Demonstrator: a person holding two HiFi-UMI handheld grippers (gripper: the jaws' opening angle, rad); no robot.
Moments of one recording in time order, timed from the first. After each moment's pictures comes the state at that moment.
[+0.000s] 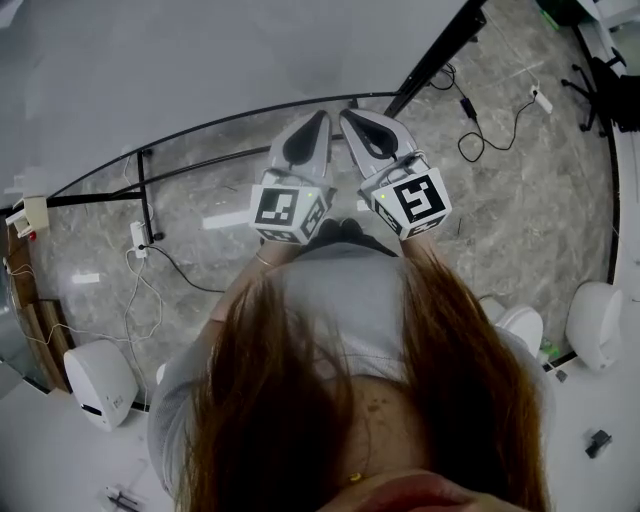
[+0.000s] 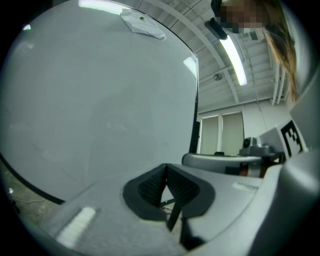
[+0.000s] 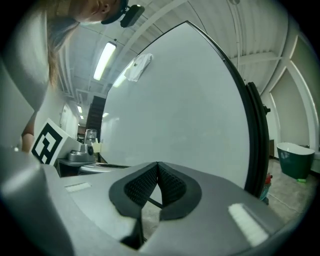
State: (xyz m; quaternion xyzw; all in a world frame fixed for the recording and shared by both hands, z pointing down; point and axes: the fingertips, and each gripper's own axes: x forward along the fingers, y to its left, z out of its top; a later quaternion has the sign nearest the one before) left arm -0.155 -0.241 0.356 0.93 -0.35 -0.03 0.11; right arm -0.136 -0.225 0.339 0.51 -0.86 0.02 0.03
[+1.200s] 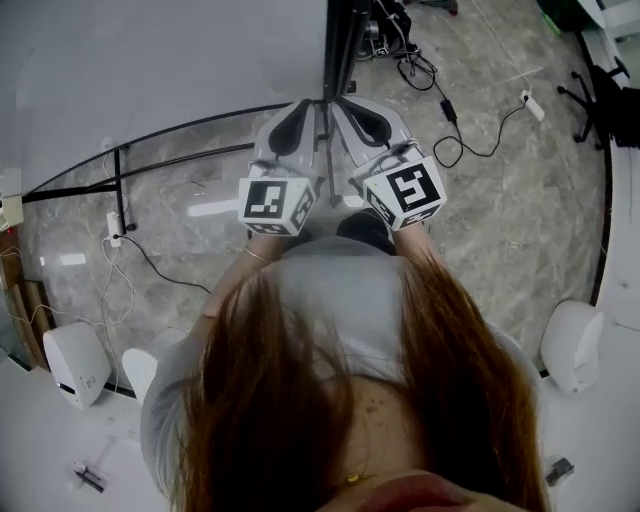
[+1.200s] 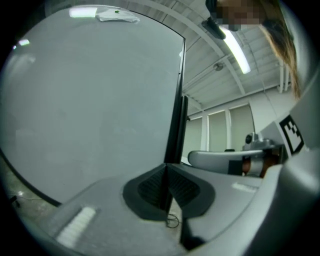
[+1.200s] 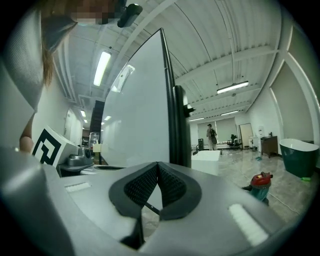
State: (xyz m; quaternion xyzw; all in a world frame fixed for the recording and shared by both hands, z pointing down) left arm -0.012 -0.250 0.372 0.91 -0.40 -0.03 0.08; right arm 0.018 -0.235 0.352 0.48 -0.87 0.03 0.02
